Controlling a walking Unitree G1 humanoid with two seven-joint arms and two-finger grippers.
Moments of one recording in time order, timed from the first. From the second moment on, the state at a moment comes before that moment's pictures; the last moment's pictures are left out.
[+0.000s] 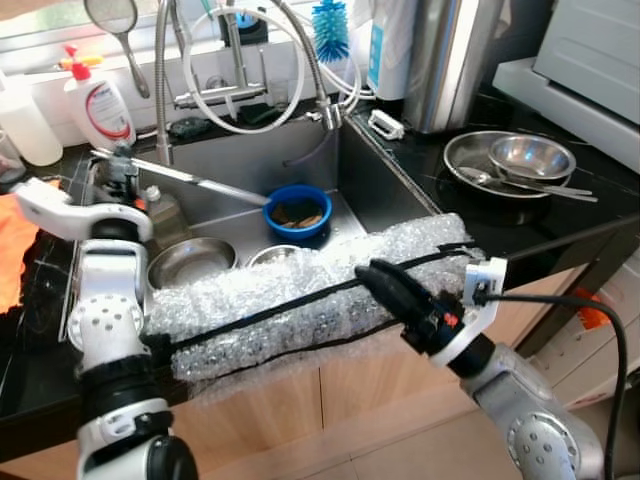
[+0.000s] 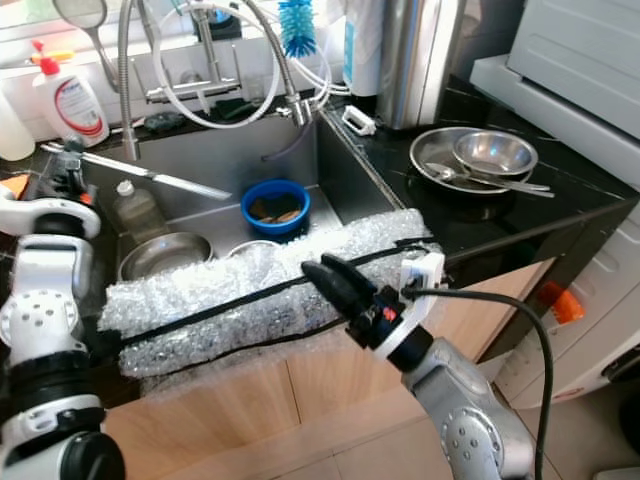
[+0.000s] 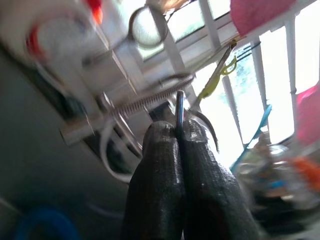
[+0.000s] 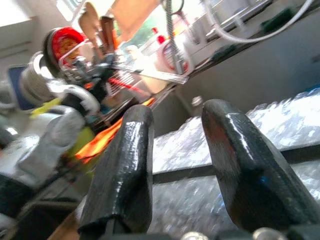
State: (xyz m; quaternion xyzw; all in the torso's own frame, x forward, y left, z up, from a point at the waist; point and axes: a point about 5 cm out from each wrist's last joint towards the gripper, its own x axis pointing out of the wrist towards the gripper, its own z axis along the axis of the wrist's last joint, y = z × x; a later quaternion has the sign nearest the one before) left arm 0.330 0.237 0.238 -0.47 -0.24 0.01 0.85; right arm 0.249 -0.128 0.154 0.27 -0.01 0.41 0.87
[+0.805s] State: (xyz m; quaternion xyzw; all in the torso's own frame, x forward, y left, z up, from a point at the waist) left arm 0.331 0.204 0.188 0.06 -0.18 0.00 0.98; right arm 0.286 -0.151 0.187 0.03 -0.13 0.10 0.99
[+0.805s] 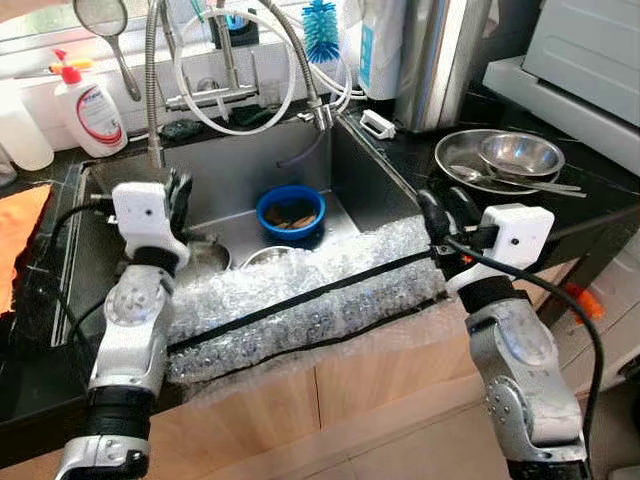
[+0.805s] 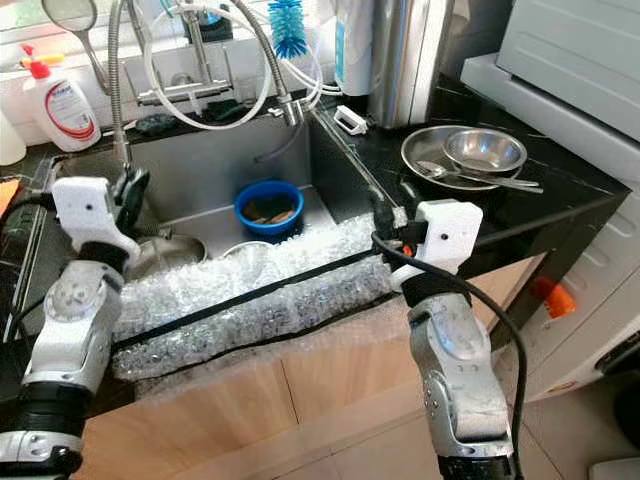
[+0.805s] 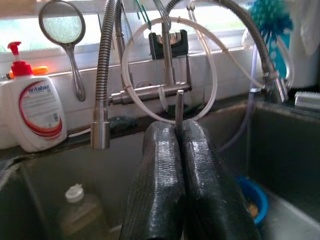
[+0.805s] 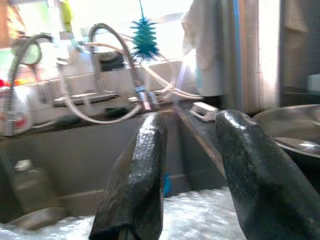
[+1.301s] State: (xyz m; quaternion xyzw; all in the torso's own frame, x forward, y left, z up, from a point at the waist) left arm 0.335 0.210 0.163 0.04 -0.10 0.00 0.99; right arm 0.287 -0.156 0.169 0.02 -0.11 0.05 0.99
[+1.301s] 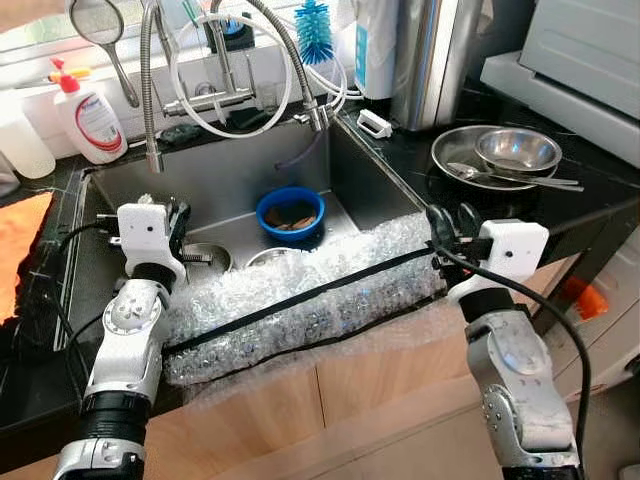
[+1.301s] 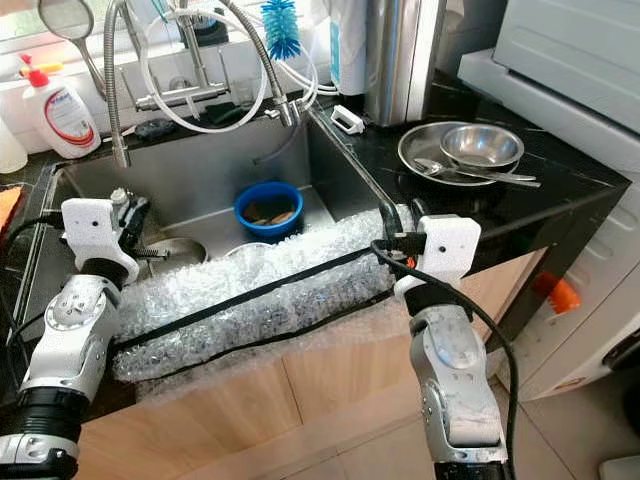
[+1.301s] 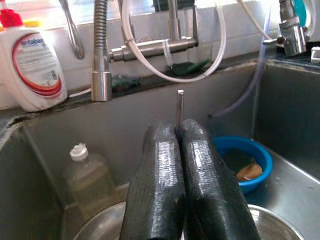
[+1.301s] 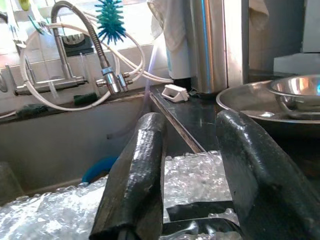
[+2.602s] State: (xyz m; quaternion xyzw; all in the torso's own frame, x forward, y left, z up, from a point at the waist) left arm 0.317 0.206 0.197 0.10 -0.20 -0.01 0.97; right arm 0.289 -0.175 0.178 0.00 -0.13 -0.02 0.99
